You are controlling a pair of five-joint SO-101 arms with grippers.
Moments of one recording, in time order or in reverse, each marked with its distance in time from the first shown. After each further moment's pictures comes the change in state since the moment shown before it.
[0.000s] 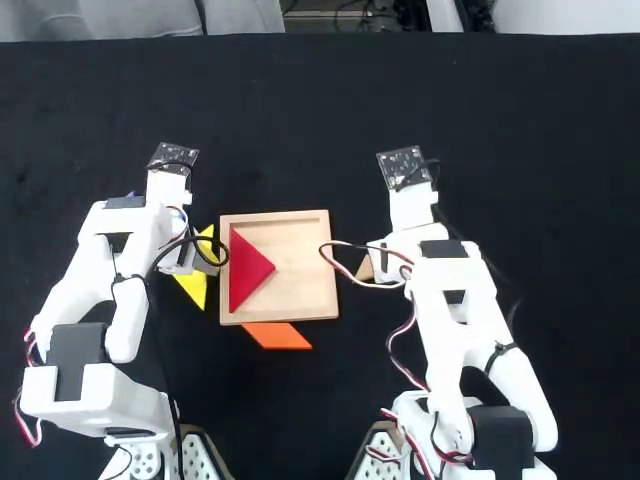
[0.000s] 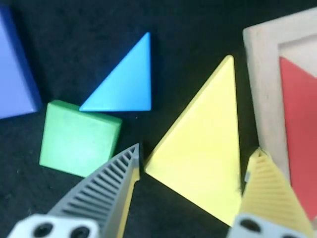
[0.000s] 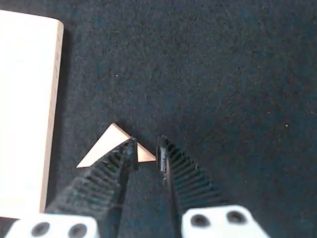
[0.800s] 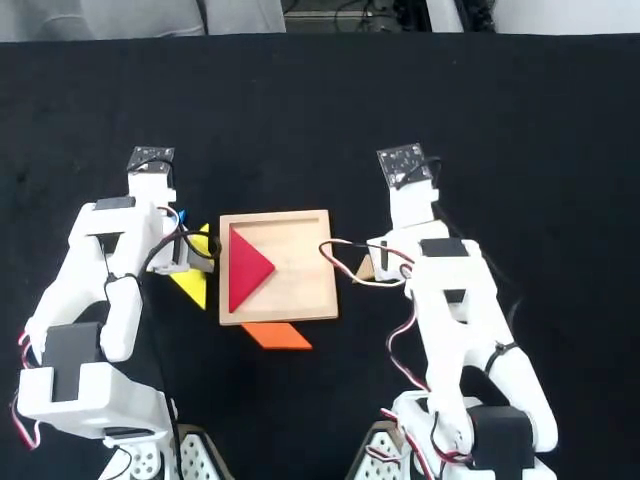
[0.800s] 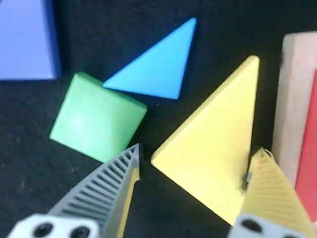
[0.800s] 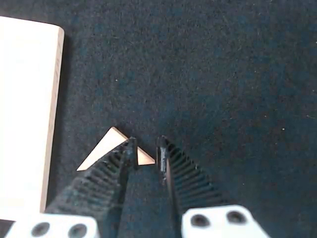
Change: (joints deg) left arm -2.5 0.0 0.0 1.8 7.5; right arm 0.0 0.0 -0.2 0.0 0.0
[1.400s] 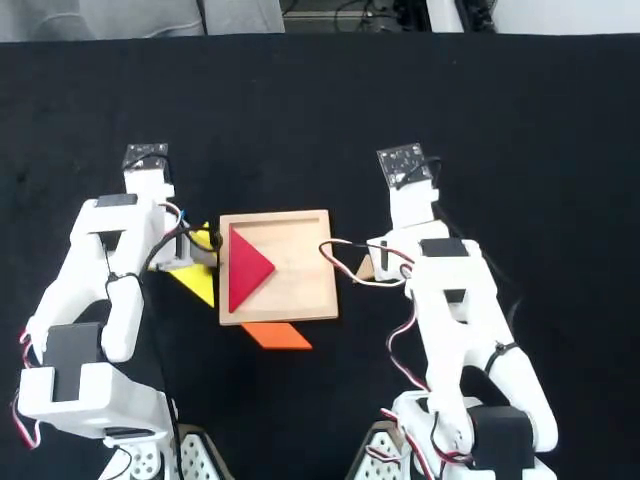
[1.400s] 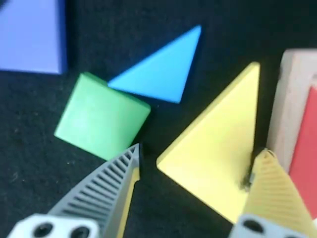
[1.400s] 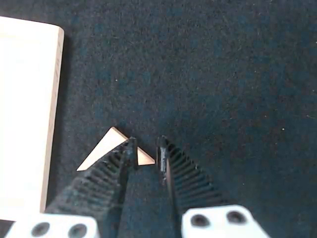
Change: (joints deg) left arm 0.5 0.0 -0.9 1.3 5.8; right arm 0.0 0.0 -0.5 0.0 0.0
